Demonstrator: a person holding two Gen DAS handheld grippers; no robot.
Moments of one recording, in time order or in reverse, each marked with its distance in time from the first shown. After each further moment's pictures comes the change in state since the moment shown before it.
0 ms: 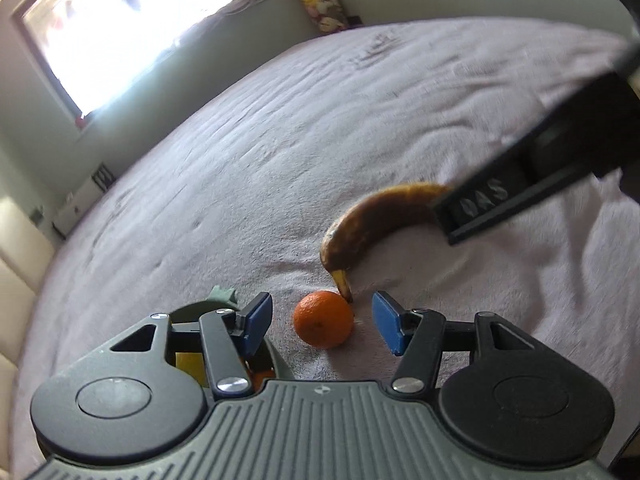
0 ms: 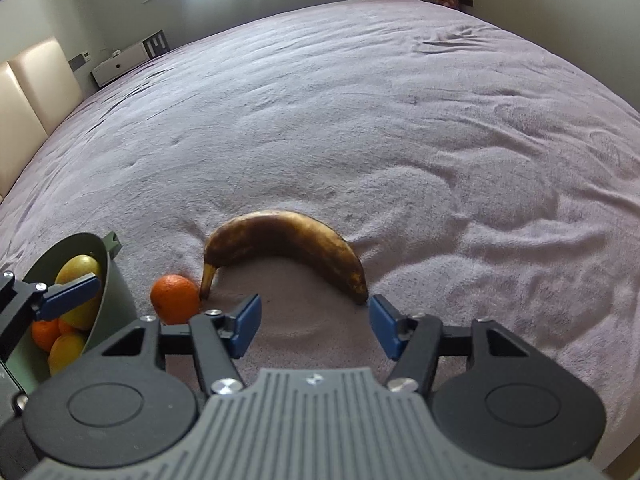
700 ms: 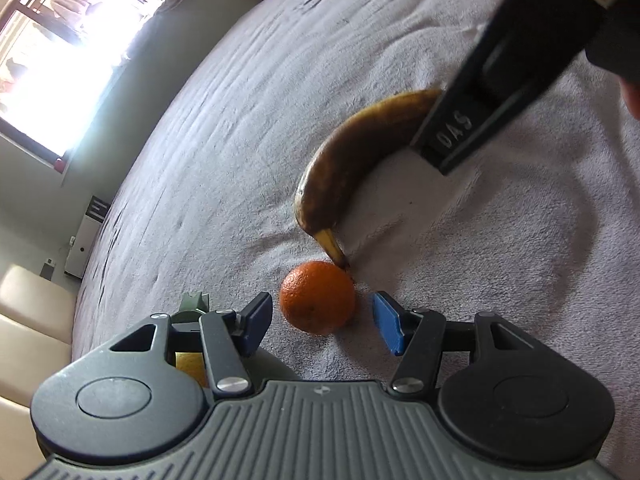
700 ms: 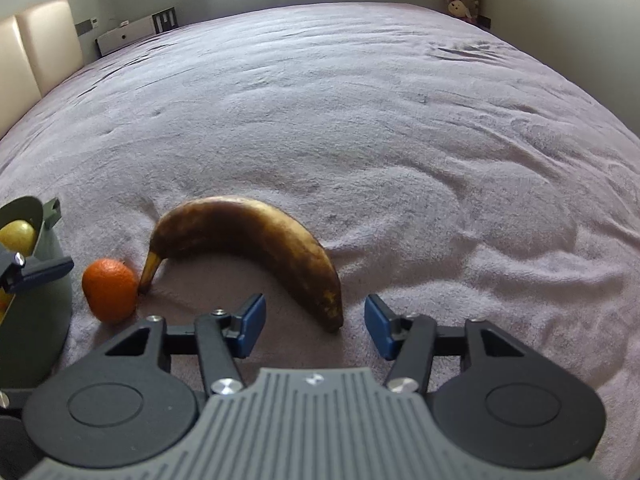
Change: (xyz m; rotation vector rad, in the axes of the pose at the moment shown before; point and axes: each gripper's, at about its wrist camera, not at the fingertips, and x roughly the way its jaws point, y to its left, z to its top) left arm 0.052 -0.025 -0.008 0.269 0.131 0.048; right arm 0.053 -0.010 0.001 -0.119 -0.008 -0.056
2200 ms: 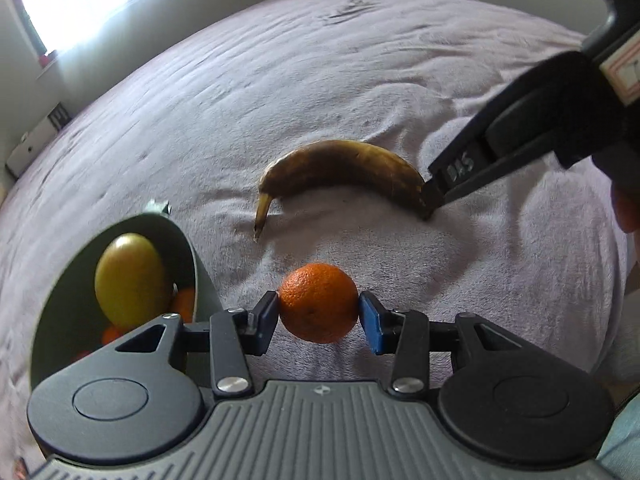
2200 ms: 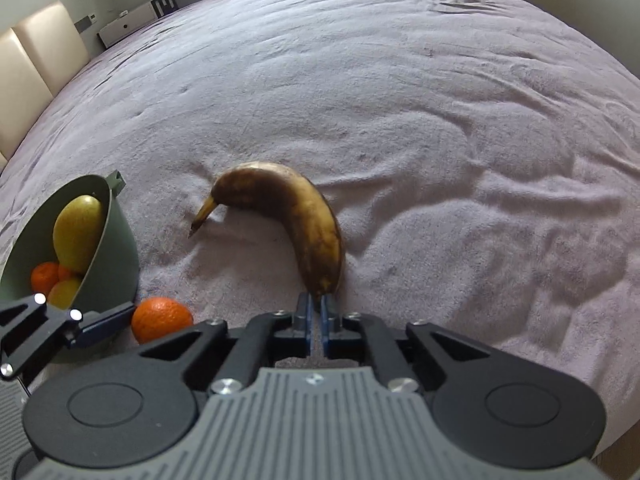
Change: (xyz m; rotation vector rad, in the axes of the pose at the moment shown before) left arm -0.052 0.014 -0.034 -0.394 -0.031 -0.264; right arm -0.053 0.013 -0.019 0.074 0.116 0.077
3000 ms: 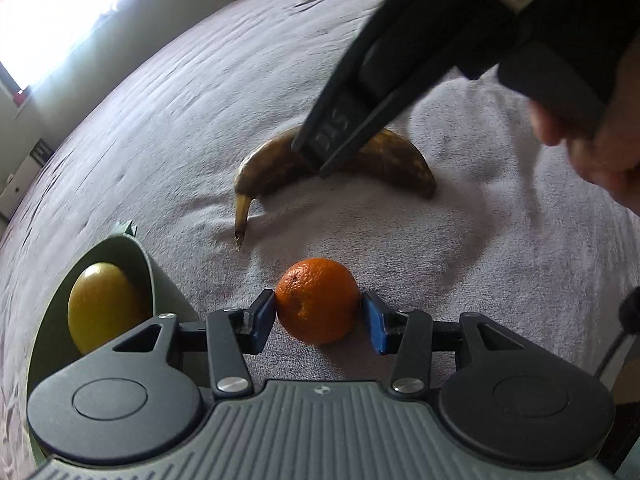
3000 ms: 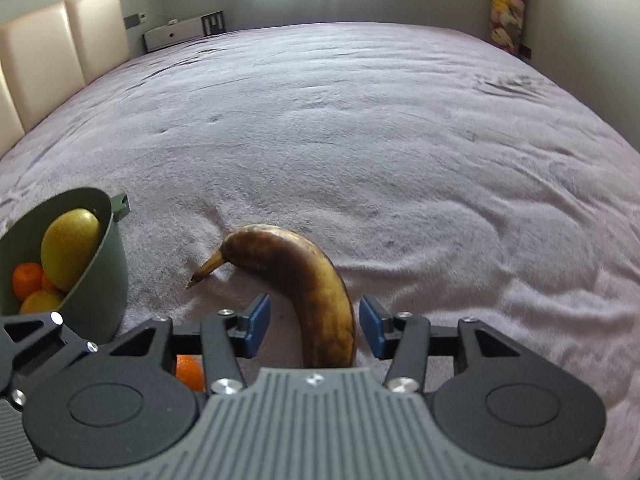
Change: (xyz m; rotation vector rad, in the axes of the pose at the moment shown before) left arm 0.032 -0.009 0.001 0.176 0.008 0.003; right arm 0.029 0.019 0.023 -0.238 -0.154 -0.010
